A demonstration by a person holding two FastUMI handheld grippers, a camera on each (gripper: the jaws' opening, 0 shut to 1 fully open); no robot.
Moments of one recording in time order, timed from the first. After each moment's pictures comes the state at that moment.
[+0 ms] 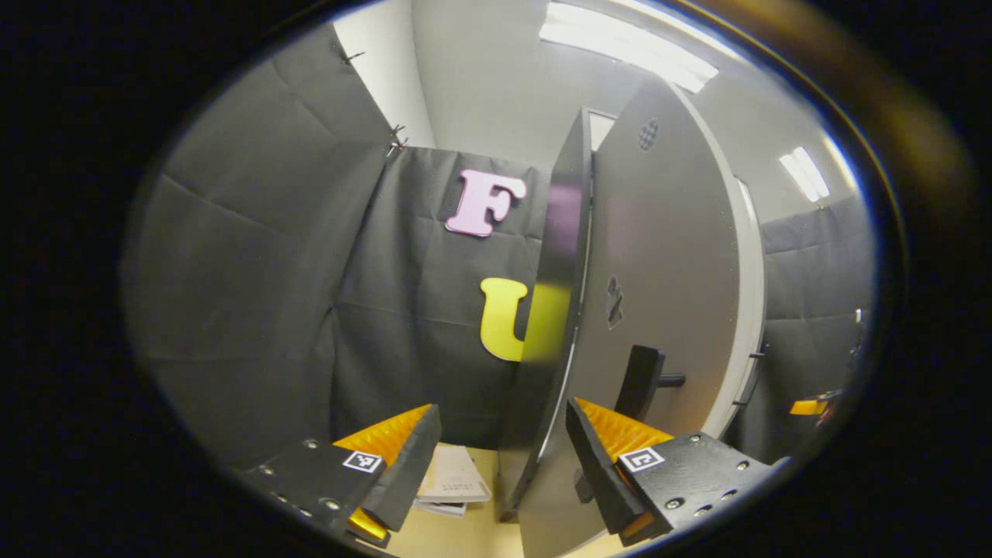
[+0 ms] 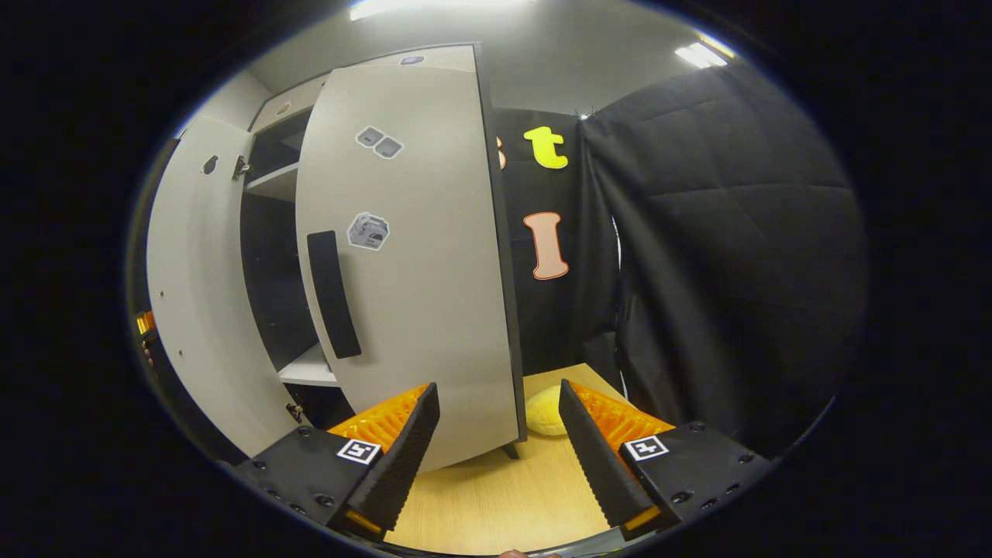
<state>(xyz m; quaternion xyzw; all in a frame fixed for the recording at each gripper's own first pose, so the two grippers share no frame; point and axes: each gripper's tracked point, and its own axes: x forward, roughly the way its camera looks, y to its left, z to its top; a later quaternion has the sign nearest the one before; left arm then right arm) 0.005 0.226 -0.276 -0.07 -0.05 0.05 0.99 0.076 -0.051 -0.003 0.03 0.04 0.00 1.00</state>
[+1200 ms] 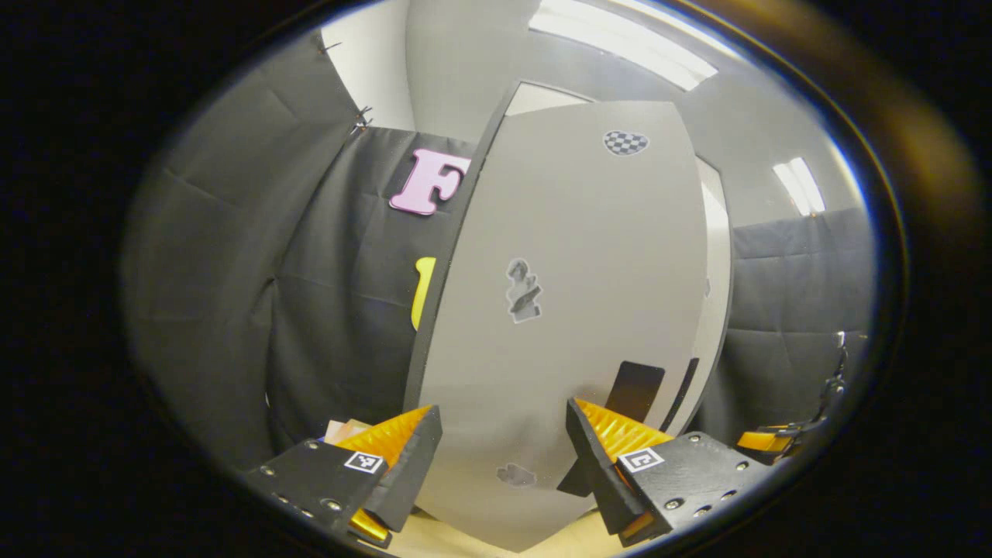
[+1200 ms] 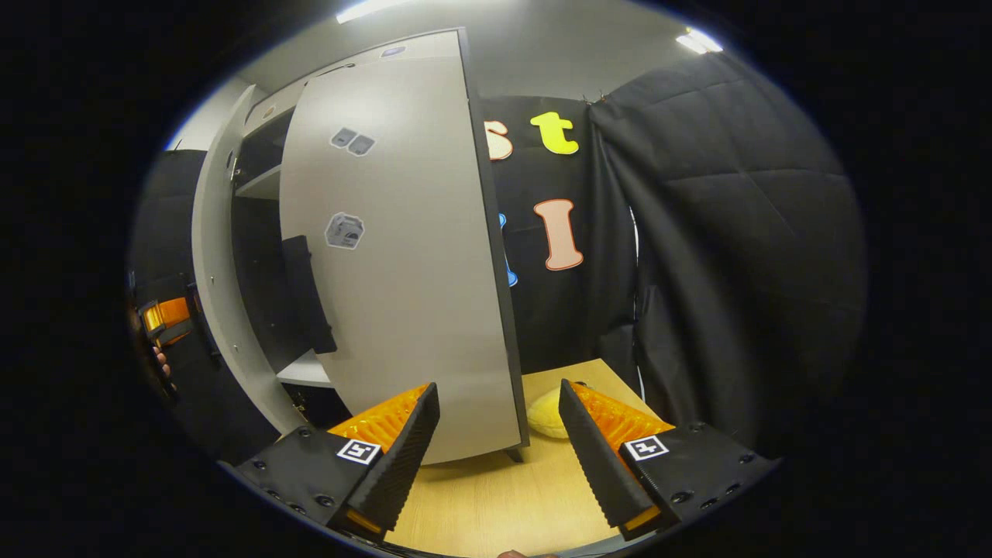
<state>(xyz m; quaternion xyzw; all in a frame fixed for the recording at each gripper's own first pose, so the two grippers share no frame) 0.067 0.043 -0.265 -0.11 -0.02 0.01 0.99 0.122 -0.082 -0.001 0.03 0.06 0.05 1.00</state>
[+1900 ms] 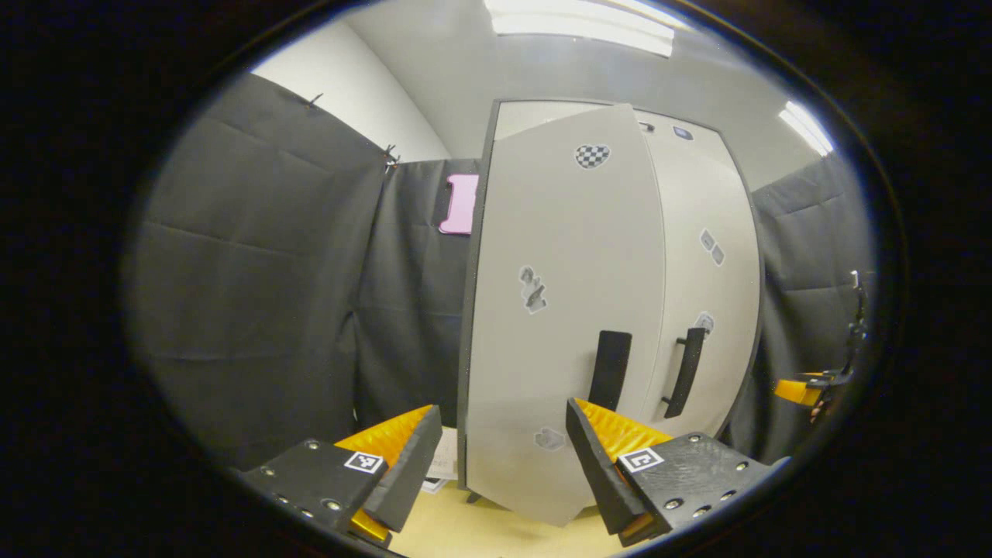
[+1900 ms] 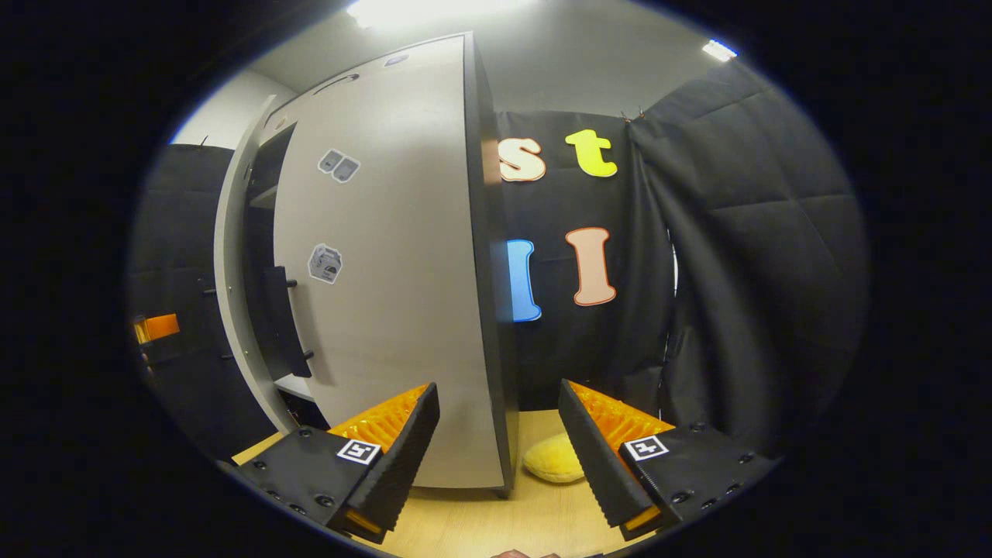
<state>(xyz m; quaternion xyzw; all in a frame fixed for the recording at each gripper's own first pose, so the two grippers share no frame) -0.026 0.025 -0.254 -0.03 -0.02 0.17 0.98 0.186 -0.094 0.042 0.00 0.01 0.13 0.99</state>
